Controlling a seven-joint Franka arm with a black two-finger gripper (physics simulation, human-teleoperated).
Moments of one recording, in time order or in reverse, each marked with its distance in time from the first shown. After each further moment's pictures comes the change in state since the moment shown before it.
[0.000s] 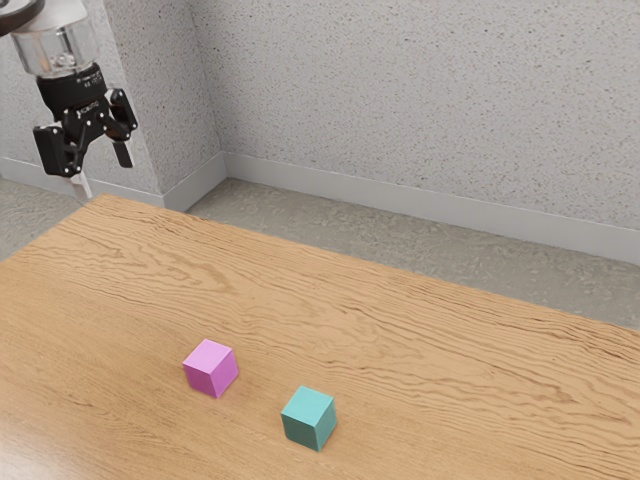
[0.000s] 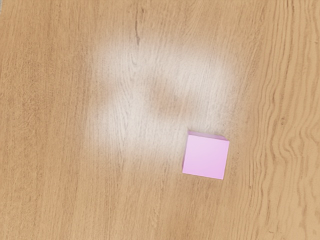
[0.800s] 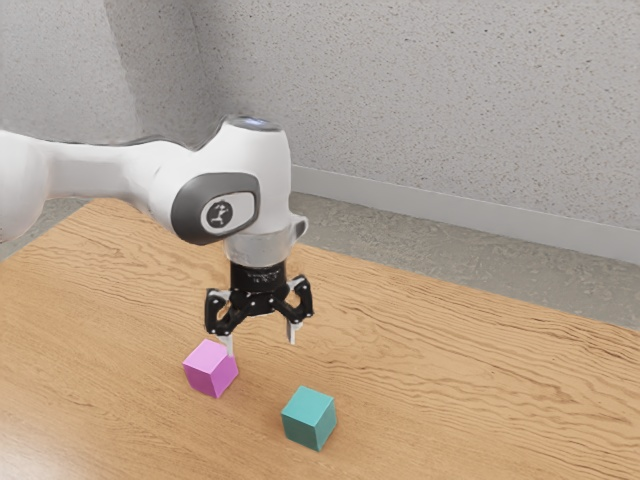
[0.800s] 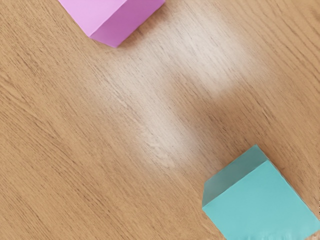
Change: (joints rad) arm -0.208 0.265 -0.158 -0.292 0.003 0.388 0.455
